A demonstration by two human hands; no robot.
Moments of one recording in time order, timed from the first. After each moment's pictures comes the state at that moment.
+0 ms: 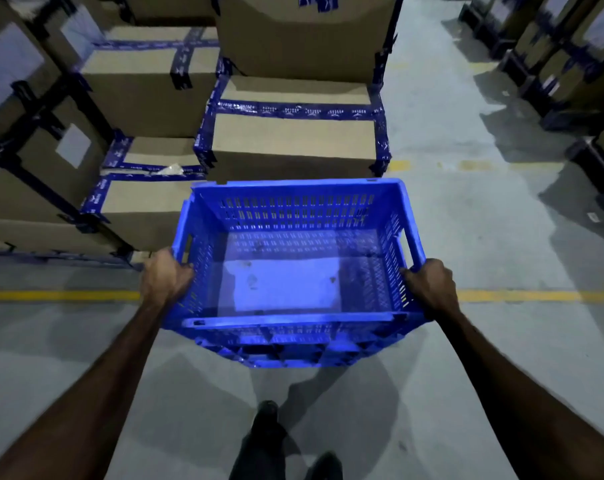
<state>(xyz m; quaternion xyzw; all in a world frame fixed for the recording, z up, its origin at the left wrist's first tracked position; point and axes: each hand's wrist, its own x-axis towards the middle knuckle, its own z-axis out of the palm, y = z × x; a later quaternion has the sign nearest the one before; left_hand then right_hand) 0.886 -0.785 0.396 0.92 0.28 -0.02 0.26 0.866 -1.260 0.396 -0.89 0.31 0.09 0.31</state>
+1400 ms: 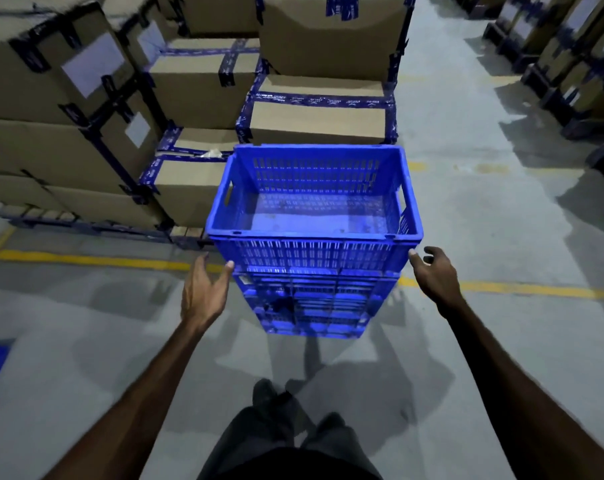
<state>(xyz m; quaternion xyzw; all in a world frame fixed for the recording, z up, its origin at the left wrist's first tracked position) 0.637 -0.828 0.396 0.88 0.25 0.06 0.39 0.692 -1.266 0.406 -0.86 0.22 0.02 0.46</state>
